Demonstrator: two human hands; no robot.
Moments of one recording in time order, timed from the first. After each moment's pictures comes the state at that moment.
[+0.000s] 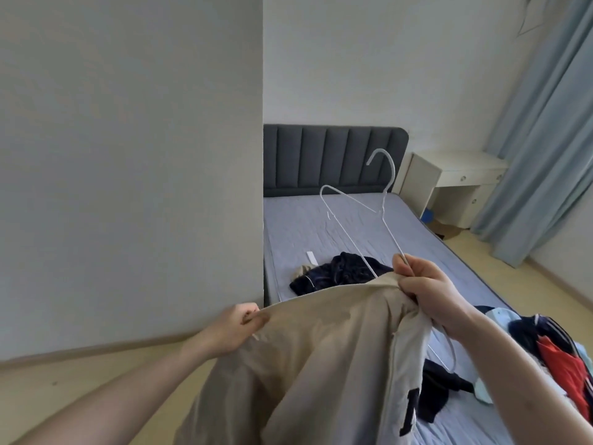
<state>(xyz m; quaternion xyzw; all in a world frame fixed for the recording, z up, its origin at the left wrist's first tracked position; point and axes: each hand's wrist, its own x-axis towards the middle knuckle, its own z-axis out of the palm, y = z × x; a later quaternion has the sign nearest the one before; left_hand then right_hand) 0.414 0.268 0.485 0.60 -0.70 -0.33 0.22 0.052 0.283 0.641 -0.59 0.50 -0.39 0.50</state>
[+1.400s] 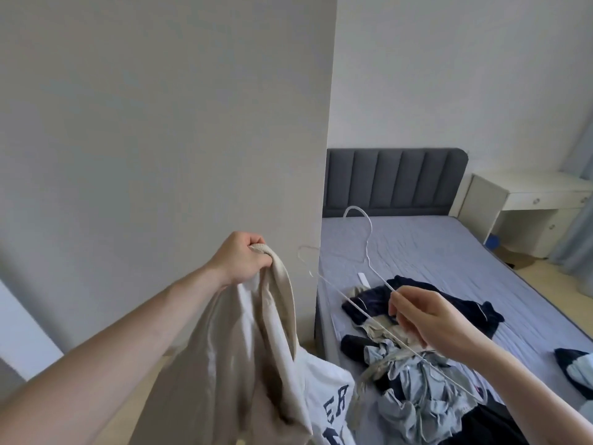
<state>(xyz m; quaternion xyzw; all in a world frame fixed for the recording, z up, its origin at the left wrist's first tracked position) 0.515 0.295 0.661 0.66 -0.58 -0.26 0.40 0.154 0.310 0.626 -0.74 0.47 -0.28 0.40</state>
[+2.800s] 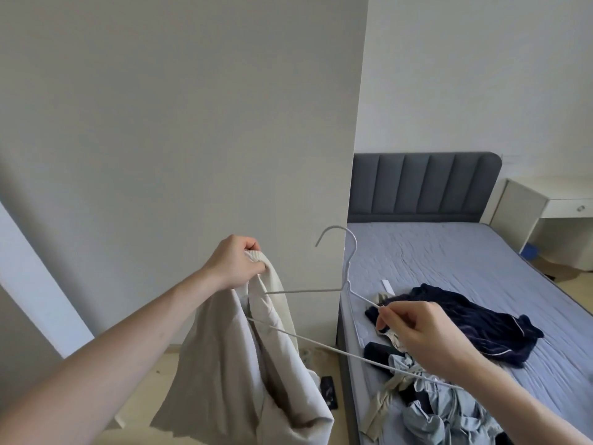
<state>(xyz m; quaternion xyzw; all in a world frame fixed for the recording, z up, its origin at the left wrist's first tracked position) 0.578 0.321 0.662 0.72 -0.60 -0.13 0.33 0.216 0.336 0.625 -0.80 0.46 -0.29 0.27</state>
